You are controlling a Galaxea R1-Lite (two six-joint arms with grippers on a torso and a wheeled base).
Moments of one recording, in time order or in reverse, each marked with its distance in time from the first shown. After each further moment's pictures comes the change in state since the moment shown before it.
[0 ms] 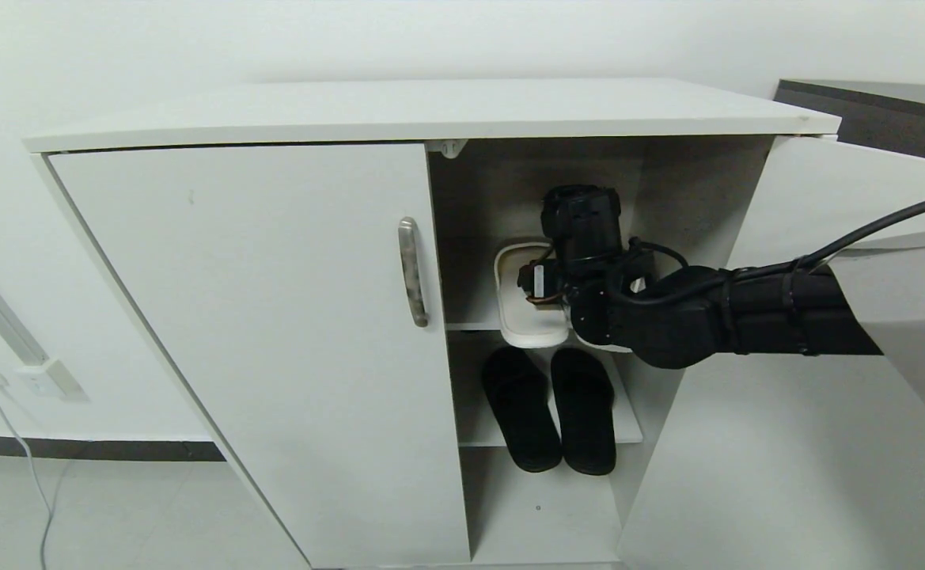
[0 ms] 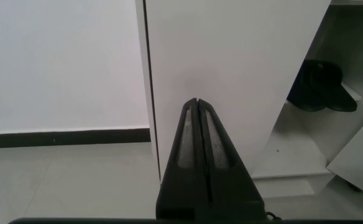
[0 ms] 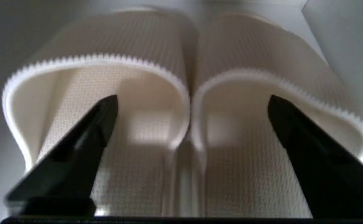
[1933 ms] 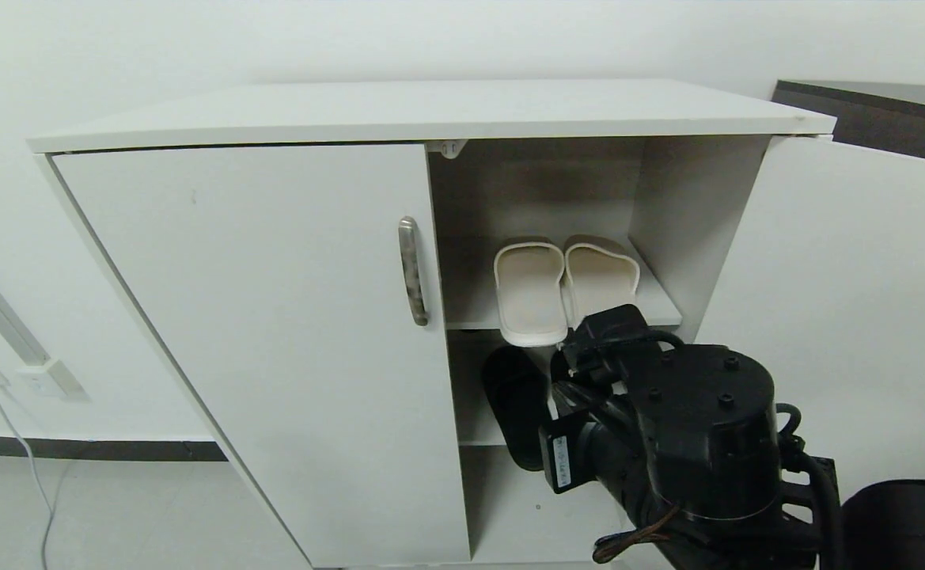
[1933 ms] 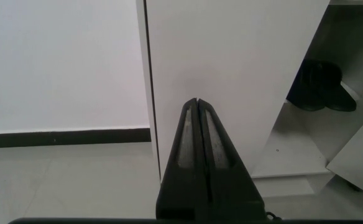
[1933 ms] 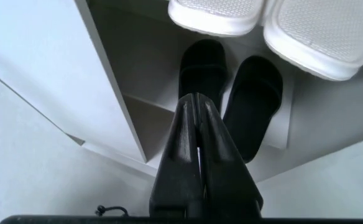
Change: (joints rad) left arm 0.000 0.000 0.000 0.000 -0.002 0.001; right arm 0.331 -0.412 0.868 -0.425 0.037 0.004
